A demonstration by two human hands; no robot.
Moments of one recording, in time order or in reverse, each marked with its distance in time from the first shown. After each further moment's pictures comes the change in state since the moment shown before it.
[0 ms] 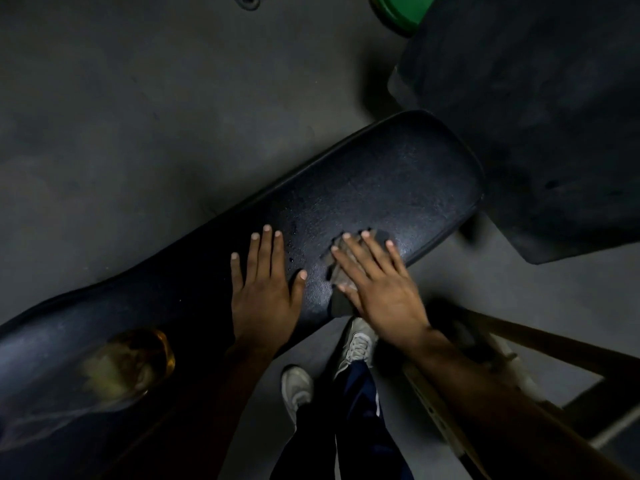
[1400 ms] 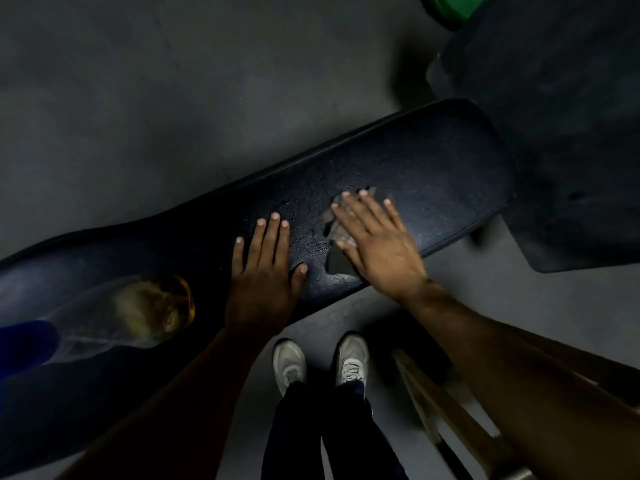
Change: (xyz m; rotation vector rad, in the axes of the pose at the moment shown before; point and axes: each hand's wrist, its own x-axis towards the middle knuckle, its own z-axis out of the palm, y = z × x) left_hand -0.037 -0.044 0.008 0.034 0.030 -0.002; right_hand 0.054 -0.027 -0.012 0.003 -0.052 -0.134
